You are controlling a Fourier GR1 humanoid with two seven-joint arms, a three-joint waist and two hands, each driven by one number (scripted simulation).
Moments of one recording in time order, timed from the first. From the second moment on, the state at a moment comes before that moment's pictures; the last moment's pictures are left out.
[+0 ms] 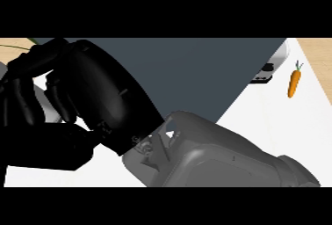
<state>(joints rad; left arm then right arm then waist) 0.33 0.68 -0.14 -2.07 0.88 0.20 -0.45 -1.15 0.00 0.55 -1.56 -0.18 -0.44 0.59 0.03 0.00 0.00</state>
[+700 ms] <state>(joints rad) 0.30 0.65 -0.11 -2.03 0.85 0.17 -0.41 -1.23 0.00 0.42 -1.20 -0.25 -0.23 0.30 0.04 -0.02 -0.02</state>
